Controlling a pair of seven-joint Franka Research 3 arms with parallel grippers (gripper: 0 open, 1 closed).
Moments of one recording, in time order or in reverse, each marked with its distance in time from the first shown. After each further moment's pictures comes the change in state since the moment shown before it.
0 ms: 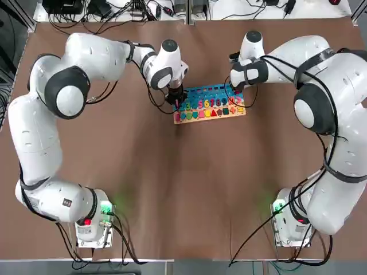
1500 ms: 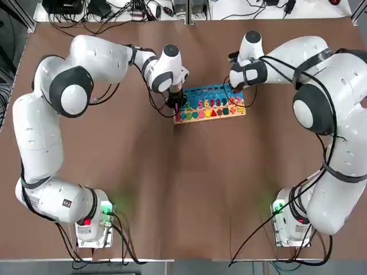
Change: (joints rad) left arm -0.010 0.040 0.007 0.004 0.015 0.000 0.002; right arm 0.004 0.007 0.002 0.005 0.000 0.022 -0.002
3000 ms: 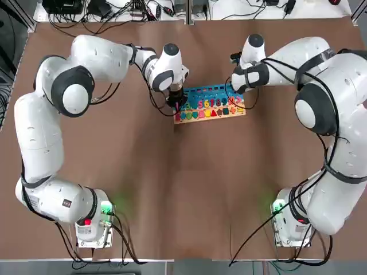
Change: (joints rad) left arm -0.001 0.016 0.002 0.024 0.000 -0.003 0.003; right arm -0.004 -0.016 0.001 -0.055 0.000 0.090 0.000
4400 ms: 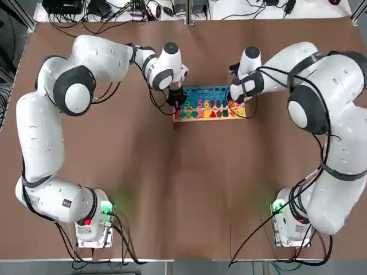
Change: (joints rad) left arm -0.003 0.020 0.013 0.026 0.000 -0.005 0.014; right arm 0.013 0.061 0.008 -0.031 0.000 0.035 0.001
